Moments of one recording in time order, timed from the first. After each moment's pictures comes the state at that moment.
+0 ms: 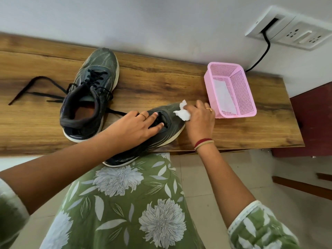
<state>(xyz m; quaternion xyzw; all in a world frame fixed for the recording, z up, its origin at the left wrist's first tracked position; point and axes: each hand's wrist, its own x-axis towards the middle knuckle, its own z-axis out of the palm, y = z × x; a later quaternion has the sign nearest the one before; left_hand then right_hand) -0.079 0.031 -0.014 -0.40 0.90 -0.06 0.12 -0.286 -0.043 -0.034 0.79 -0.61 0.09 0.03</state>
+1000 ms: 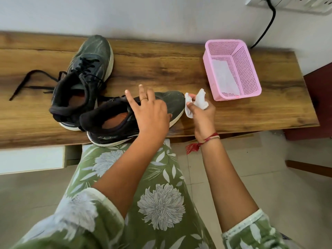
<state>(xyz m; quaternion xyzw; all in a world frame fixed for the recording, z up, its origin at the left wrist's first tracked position) -0.177 0.018 -0.016 -0.78 0.61 0.09 0.04 -0.296 -0.022 -0.038 0.34 -0.66 0.43 -0.51</state>
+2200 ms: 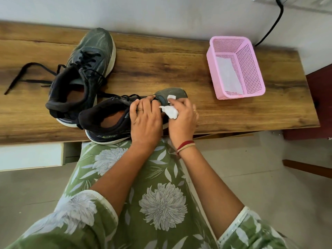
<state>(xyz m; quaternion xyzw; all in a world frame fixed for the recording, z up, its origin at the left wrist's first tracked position) -0.162 0.044 -0.078 -0.74 0.63 -0.08 -0.22 -0.247 0.017 -0.046 0.69 -0.67 0.22 -0.15</state>
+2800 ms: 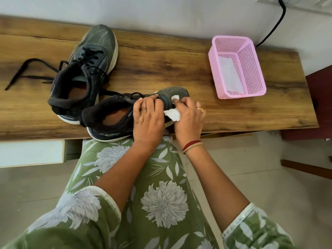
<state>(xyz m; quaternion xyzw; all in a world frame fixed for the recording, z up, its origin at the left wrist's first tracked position) -0.165 0.045 -0.081 -0.74 0.63 -0.08 -0.22 -0.263 0.015 -0.052 0.74 -0.65 0.15 -0.06</state>
